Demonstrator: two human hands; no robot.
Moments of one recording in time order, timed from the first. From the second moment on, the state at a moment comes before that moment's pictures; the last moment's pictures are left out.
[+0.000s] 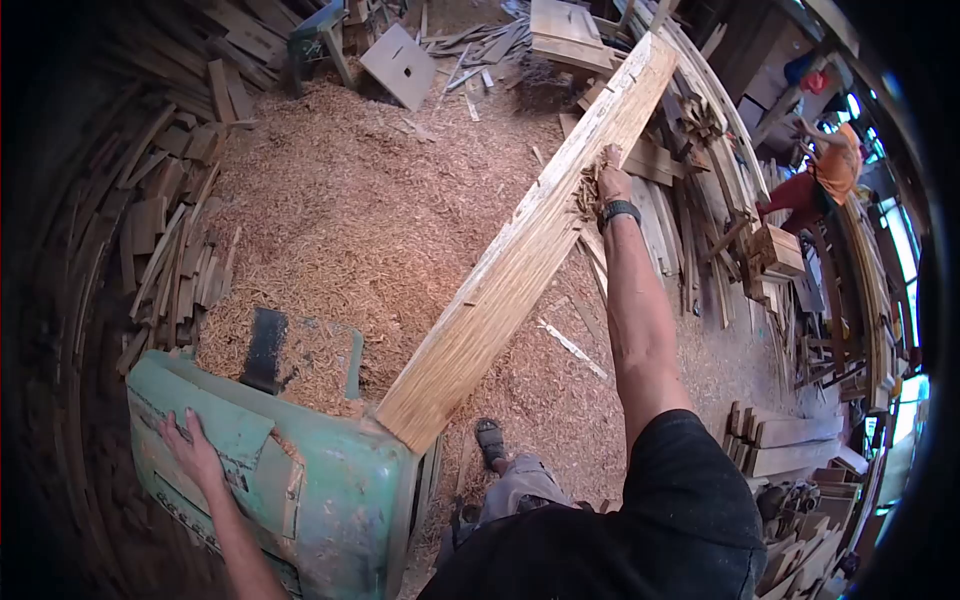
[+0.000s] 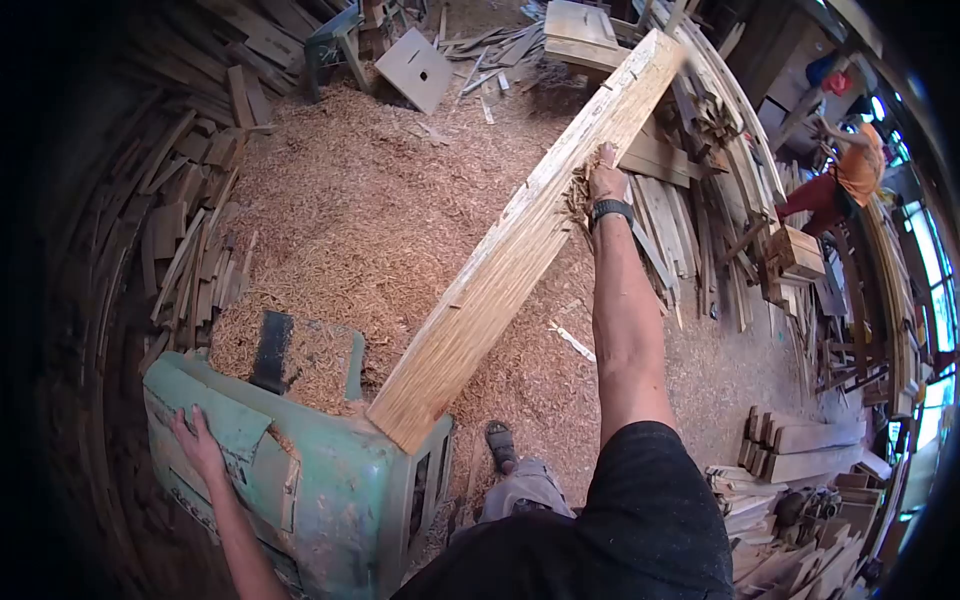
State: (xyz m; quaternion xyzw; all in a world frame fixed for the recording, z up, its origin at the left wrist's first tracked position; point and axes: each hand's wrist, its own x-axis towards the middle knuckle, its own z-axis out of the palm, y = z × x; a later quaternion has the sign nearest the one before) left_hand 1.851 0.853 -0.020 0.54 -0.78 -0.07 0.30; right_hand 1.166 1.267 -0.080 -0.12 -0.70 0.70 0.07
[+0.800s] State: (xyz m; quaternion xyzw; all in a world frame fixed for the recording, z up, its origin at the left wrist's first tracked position) left_hand 1.838 1.223 -0.058 0.16 -0.82 -0.49 0.24; right_hand 1.396 1.359 -0.014 0.05 -0.54 0.83 -0.09
